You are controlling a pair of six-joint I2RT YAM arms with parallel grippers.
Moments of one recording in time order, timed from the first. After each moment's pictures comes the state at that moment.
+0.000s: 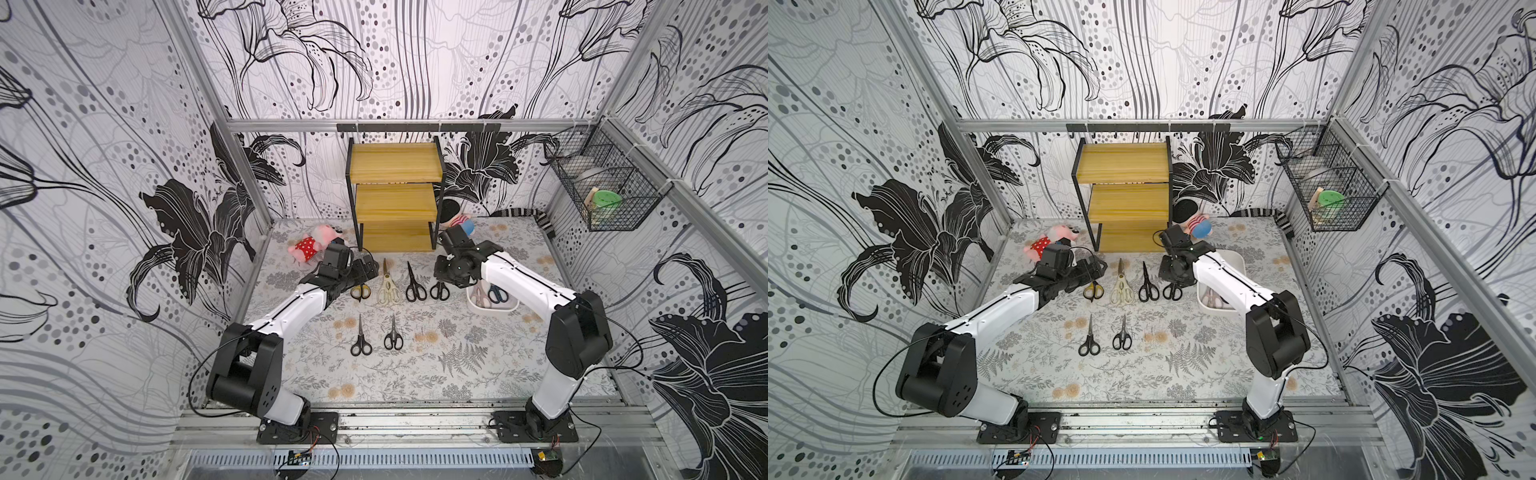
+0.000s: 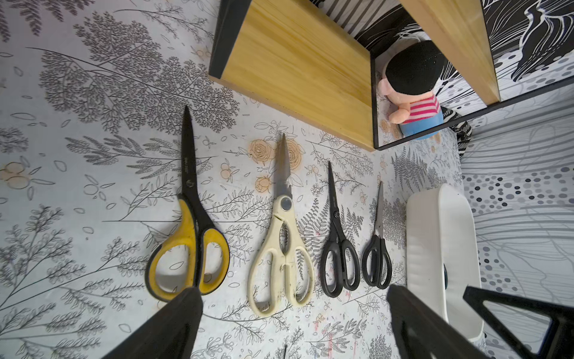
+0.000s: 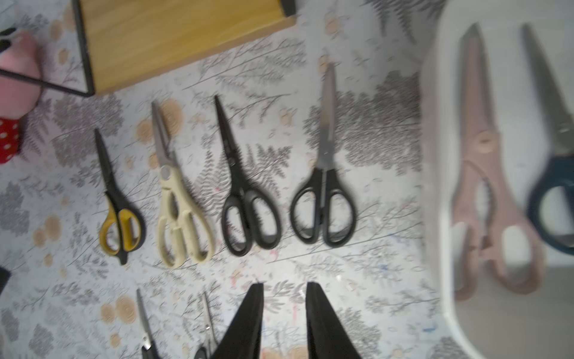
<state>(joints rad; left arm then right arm) -0.29 1.52 0.99 -0.17 0.18 -0.69 0.49 1.78 1.48 -0.78 0.07 0.68</state>
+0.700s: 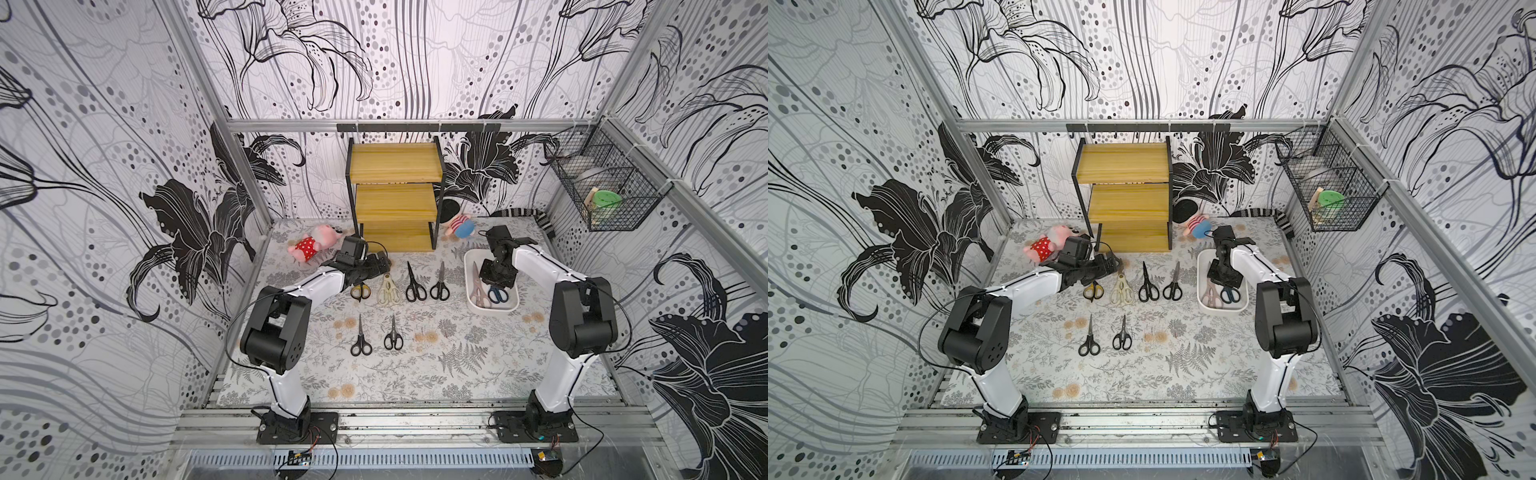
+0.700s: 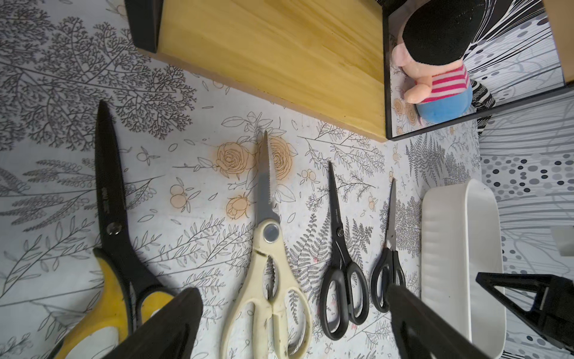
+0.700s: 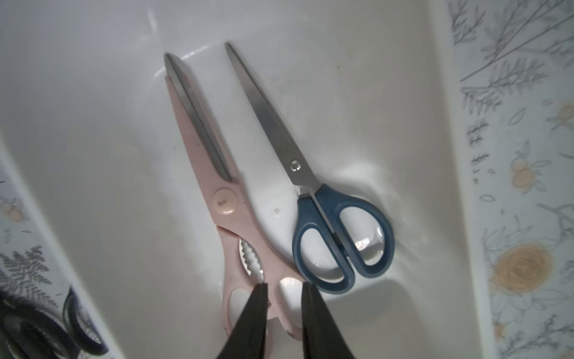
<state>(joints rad) -0.31 1.81 1.18 -0.15 0.23 -0.68 0.16 1.88 1.41 -0.86 0.10 0.58</state>
